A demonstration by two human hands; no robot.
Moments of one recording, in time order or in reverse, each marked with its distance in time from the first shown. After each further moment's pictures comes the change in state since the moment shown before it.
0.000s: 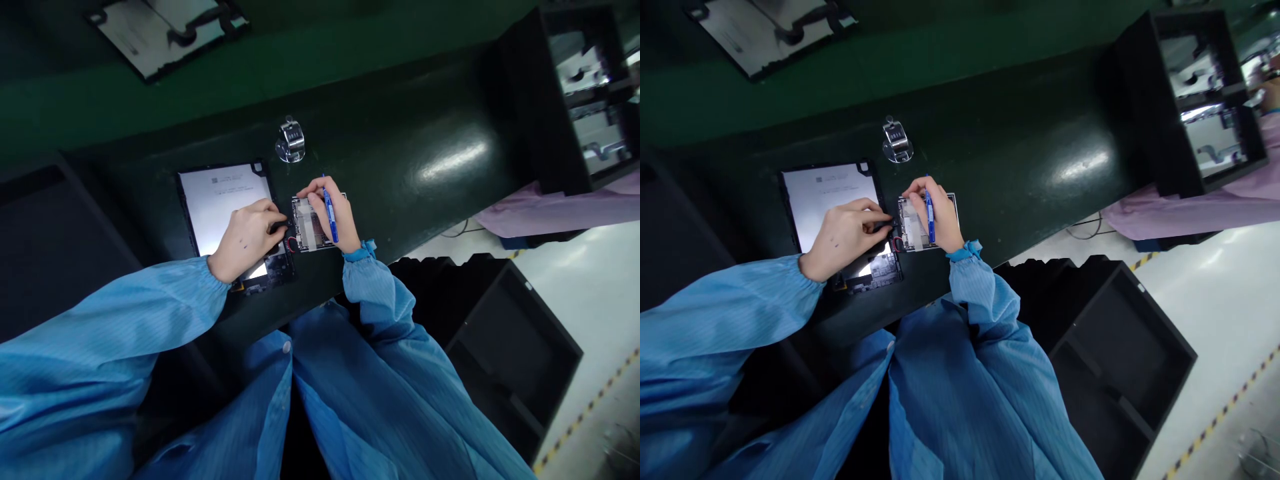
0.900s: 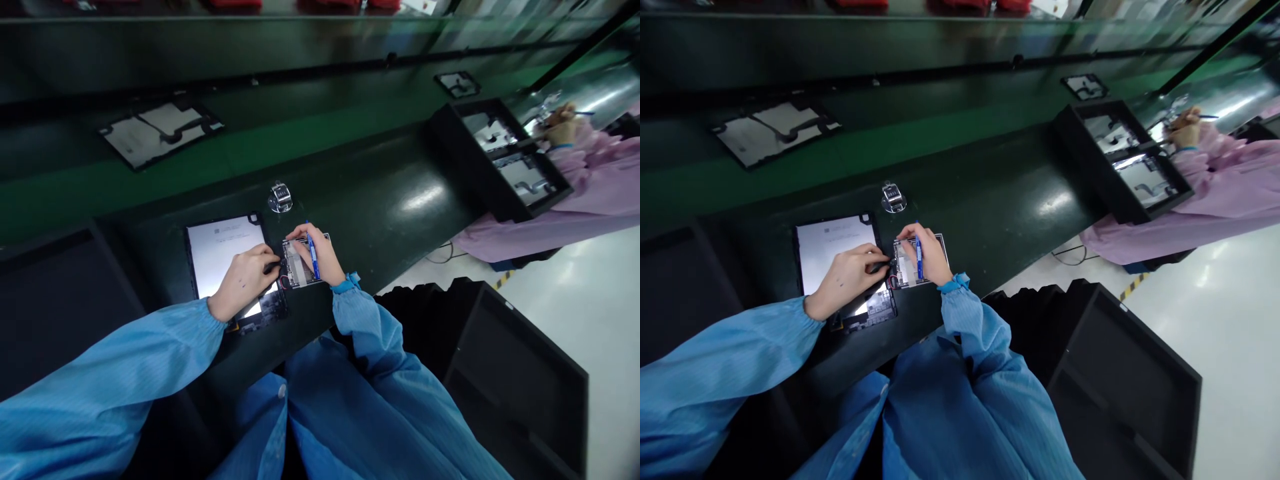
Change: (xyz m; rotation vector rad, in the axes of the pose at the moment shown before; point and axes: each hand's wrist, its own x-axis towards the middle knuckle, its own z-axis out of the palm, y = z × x) left_hand 0.003 0.004 0.001 -0.026 -0.017 0.040; right_hand -0.002 -0.003 -0.005 -0.066 -0.026 -0.055
